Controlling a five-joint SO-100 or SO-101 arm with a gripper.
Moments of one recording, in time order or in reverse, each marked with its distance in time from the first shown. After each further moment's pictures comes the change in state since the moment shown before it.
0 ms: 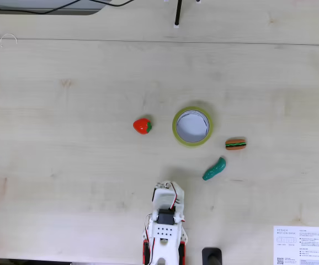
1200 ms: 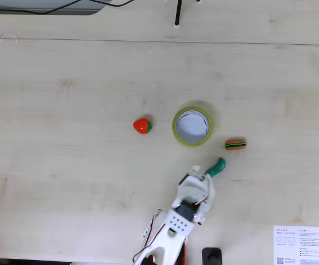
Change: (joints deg) arm 26.8 -43.2 -41.6 -6.9 0.0
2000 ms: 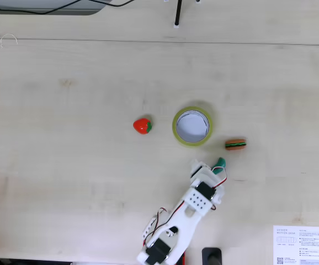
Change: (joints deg) arm 3.1 -26.5 -3.6 -6.3 0.0
